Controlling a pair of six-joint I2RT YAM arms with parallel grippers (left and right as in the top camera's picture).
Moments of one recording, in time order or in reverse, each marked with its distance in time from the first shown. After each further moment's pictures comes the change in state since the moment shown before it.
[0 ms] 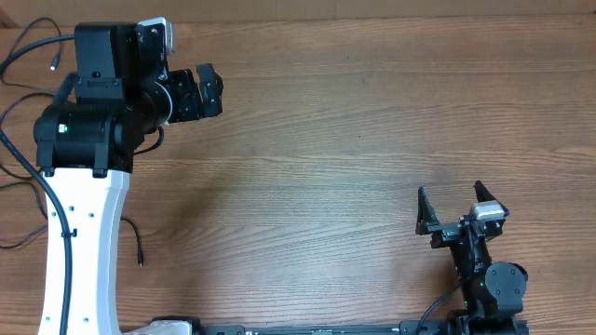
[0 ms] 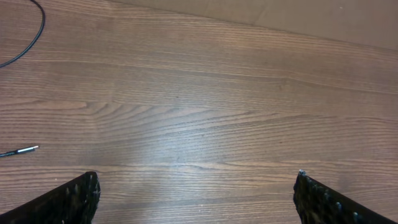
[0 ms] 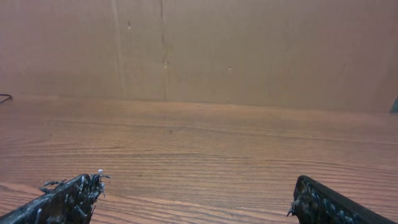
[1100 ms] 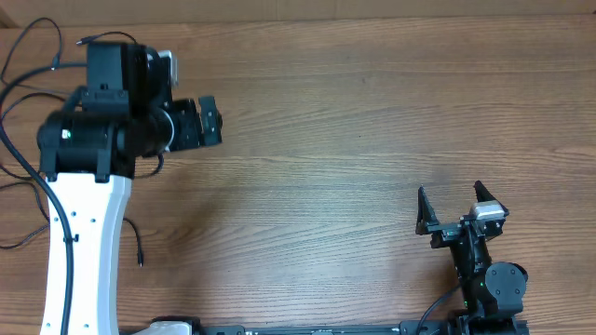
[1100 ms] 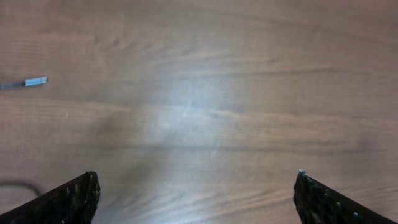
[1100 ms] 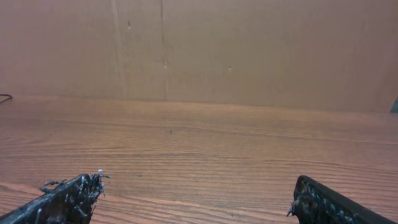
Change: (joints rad) left arm 0.000 -0.039 -0.080 -0.173 -0.029 0.000; right arm 0.000 0.000 0.000 0.000 0.000 0.000
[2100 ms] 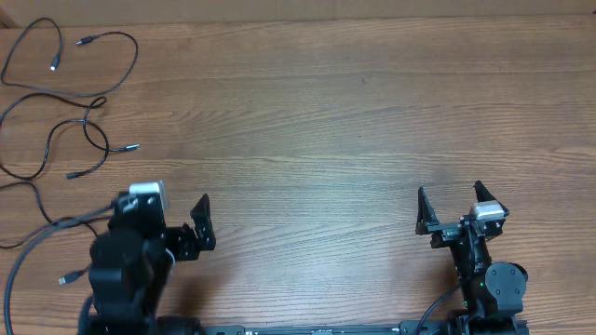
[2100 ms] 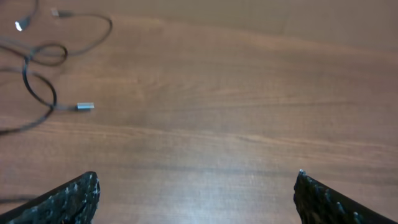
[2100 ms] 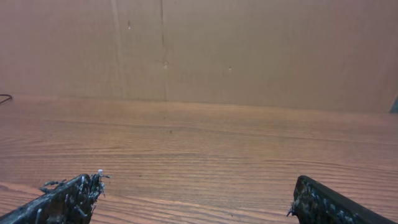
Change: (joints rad) left arm 0.000 -0.967 -0.943 0.510 -0.139 0.051; right arm 0.000 0.000 0.000 0.000 -0.001 0.000
